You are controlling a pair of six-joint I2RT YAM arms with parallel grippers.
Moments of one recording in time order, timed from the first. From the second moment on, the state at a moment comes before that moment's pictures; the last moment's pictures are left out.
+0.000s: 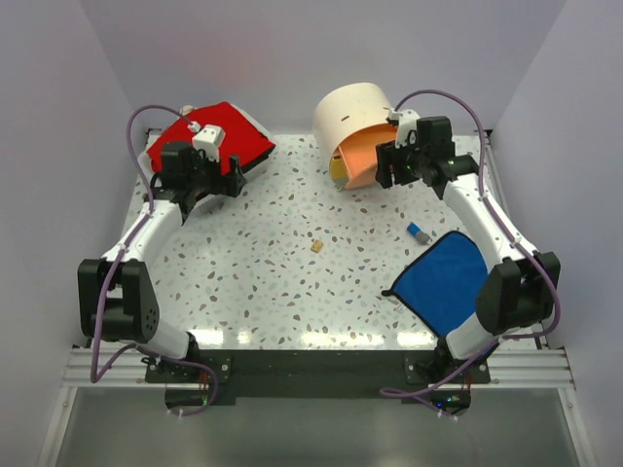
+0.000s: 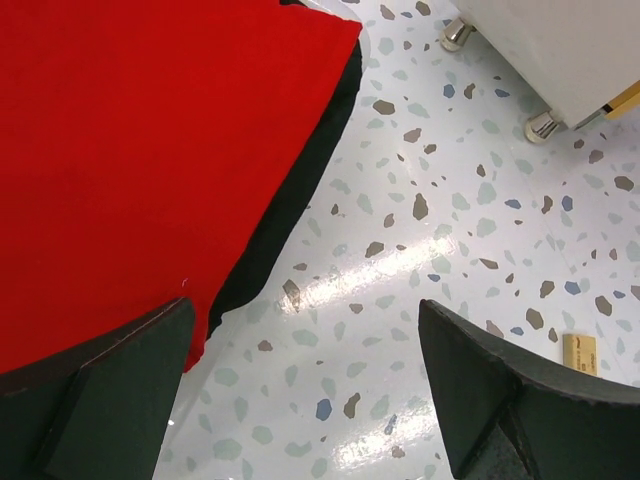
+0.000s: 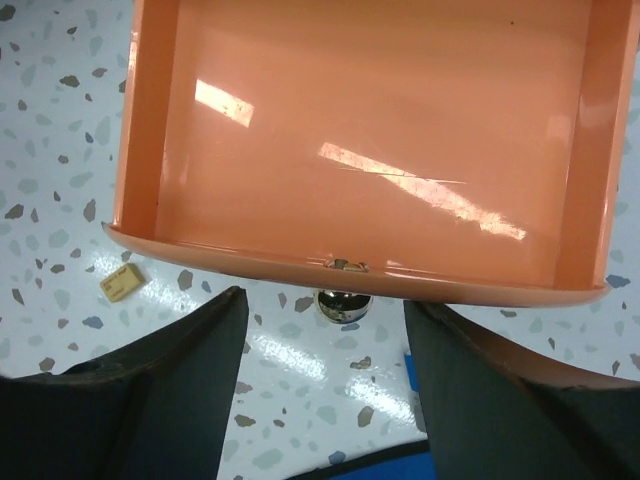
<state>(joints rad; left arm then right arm) -0.04 1.51 1.08 -0.07 0.34 0.03 0.23 1.58 1.47 -0.55 -0.17 -0.07</state>
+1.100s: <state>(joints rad) -0.02 1.36 1.00 -0.11 0.33 0.09 0.05 1.58 1.18 -0.70 -0.23 -0.68</state>
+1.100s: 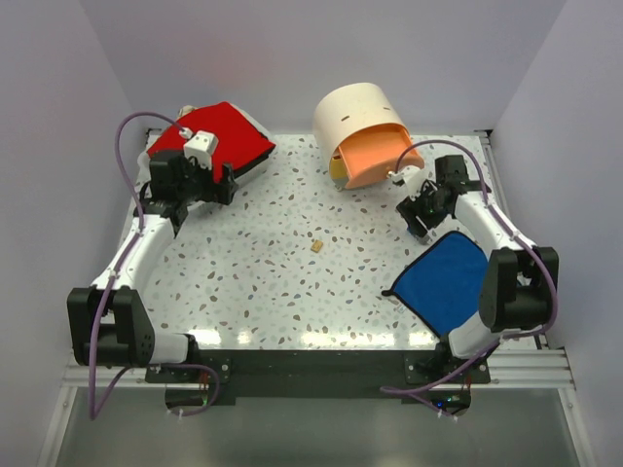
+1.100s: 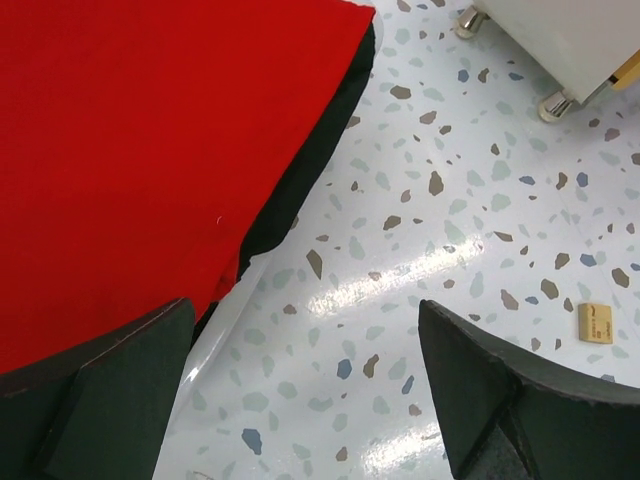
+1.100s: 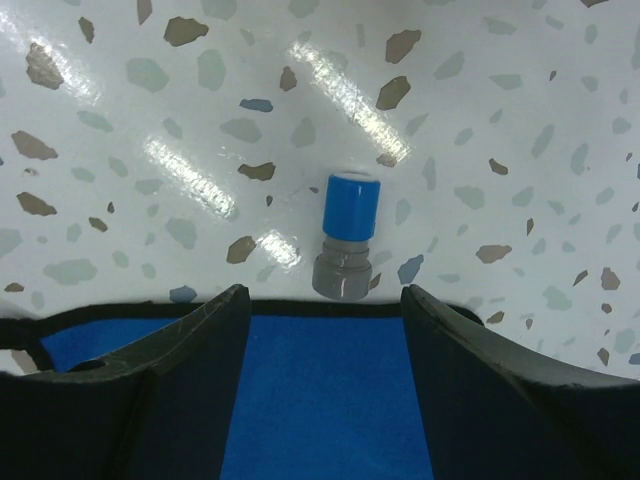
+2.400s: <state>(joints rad) -0.01 1.44 1.16 -0.20 0.30 0.21 -0.05 1.52 1.15 -0.84 -0.34 -0.98</state>
